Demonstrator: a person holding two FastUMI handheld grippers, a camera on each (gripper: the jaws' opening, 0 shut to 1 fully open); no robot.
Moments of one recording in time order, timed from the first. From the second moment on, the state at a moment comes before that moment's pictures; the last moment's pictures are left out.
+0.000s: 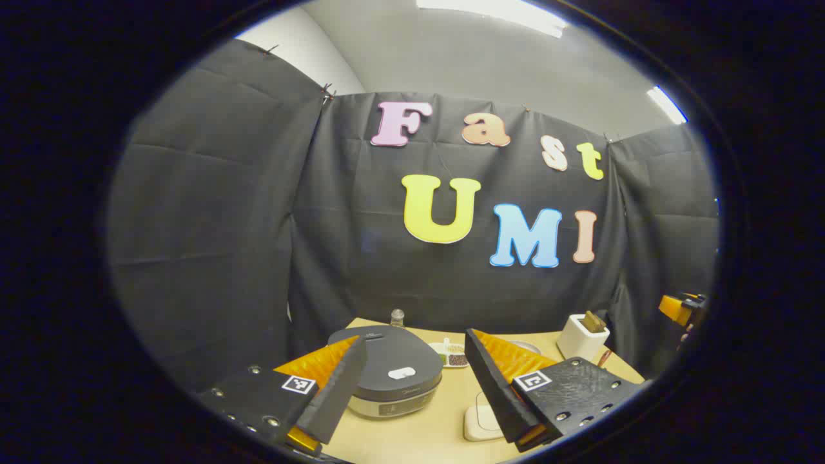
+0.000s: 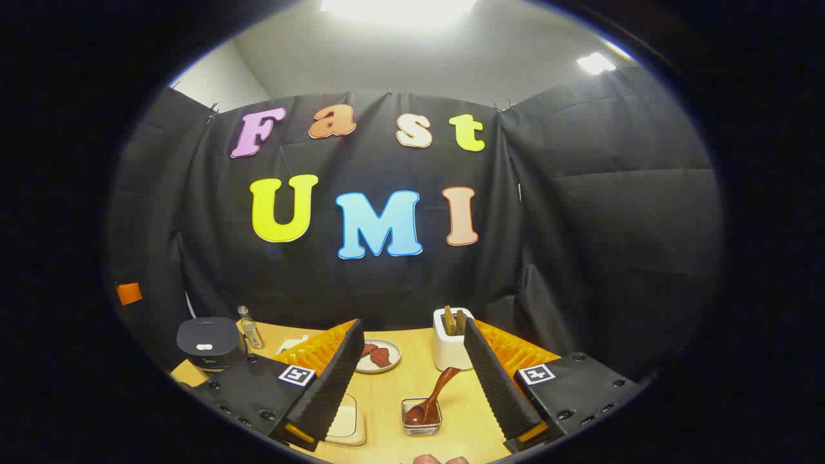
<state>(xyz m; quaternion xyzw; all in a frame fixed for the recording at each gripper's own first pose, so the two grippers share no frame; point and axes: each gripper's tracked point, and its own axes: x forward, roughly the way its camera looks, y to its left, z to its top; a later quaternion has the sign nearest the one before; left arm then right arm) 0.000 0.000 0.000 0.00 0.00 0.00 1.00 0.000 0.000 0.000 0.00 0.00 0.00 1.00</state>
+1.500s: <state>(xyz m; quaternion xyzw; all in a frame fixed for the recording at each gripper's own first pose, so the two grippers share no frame) 0.006 0.000 -0.014 0.03 0.04 -0.07 1.00 -0.041 0.009 -0.006 -0.02 0.01 -0.02 1.00</state>
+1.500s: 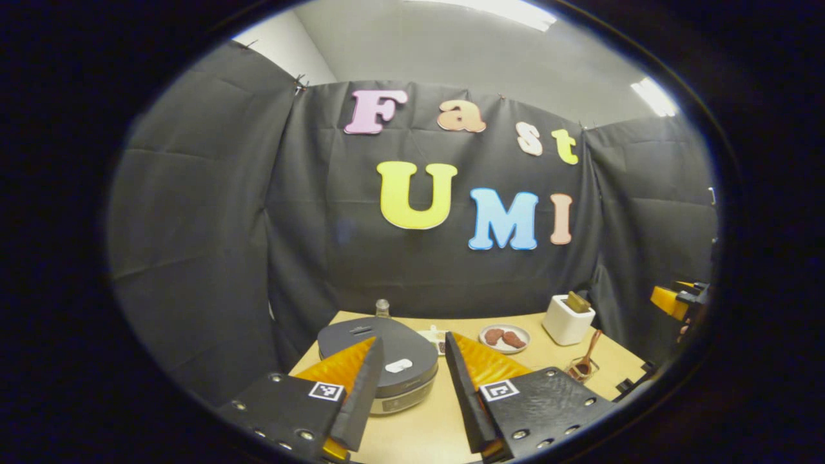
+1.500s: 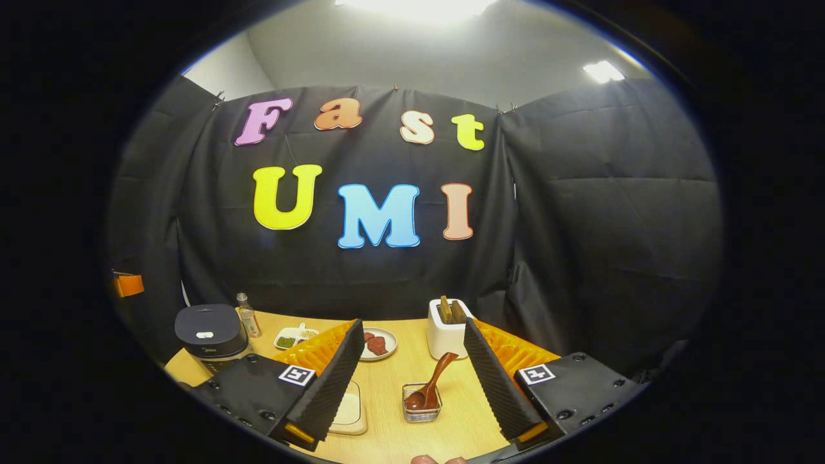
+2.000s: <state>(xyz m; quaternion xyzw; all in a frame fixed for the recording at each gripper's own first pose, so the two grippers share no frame) 0.048 0.031 -0.022 0.01 0.11 -0.07 0.99 -0.050 0.008 -0.011 -0.03 0.02 -0.02 1.00</state>
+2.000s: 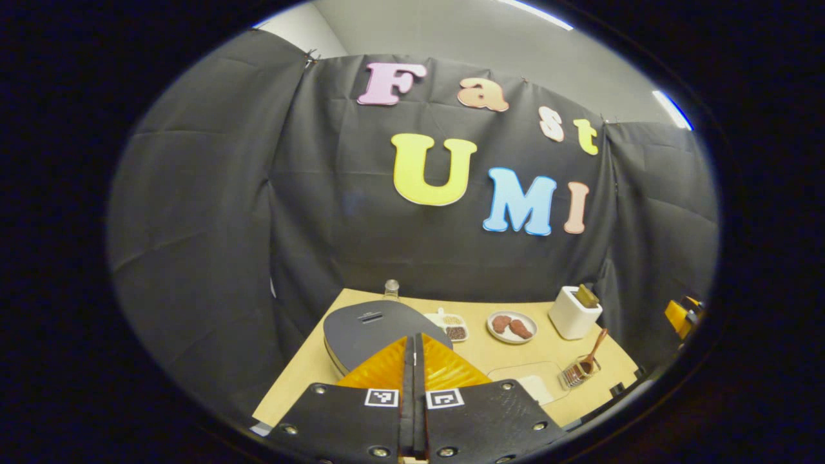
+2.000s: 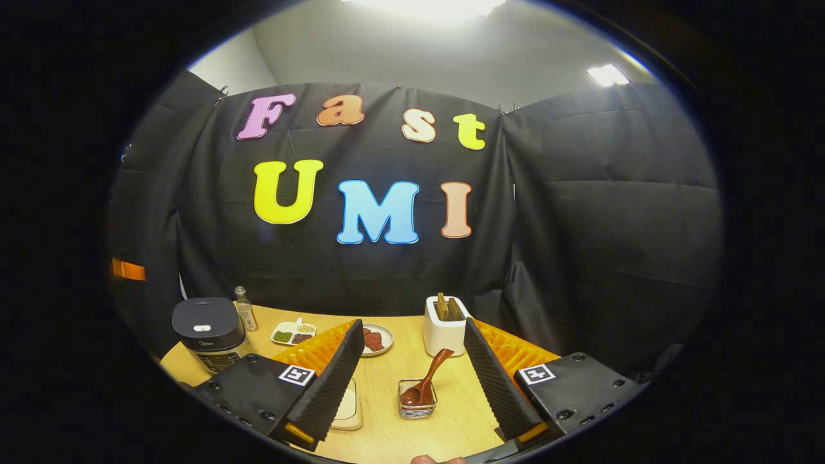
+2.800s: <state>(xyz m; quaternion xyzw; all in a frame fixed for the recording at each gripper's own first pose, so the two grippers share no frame) 0.159 0.016 -0.117 -0.06 0.30 -0.14 0.94 -0.079 -0.034 -0.017 -0.02 0.04 -0.08 1.00</state>
